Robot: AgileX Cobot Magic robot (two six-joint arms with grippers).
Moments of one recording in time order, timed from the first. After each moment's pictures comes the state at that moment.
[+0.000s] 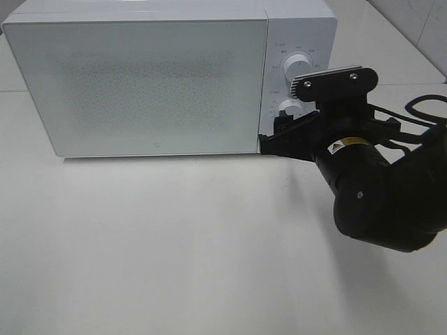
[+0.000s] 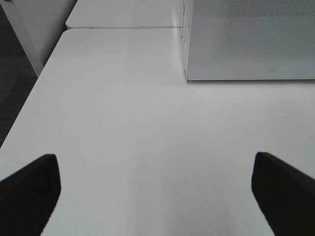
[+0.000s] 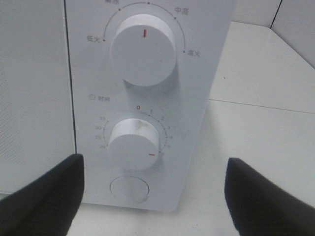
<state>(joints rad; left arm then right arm) 0.09 0.00 -0.50 -0.05 1.05 0.09 0.71 1.85 -0.62 0.81 -1.10 -0.45</state>
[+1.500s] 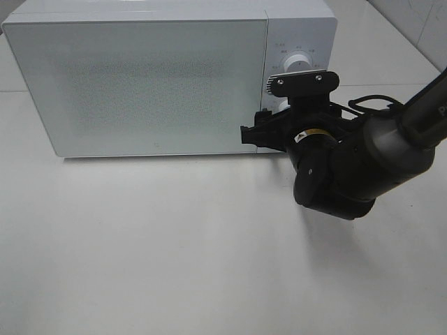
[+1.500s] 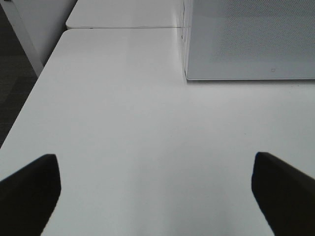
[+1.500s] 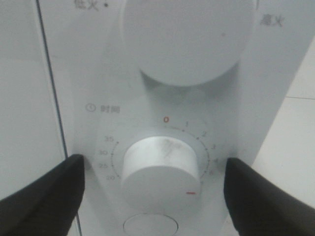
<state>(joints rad) 0.09 0.00 -0.50 -0.05 1.05 0.09 0.64 2.07 -0.84 0.76 -1.06 -0.40</state>
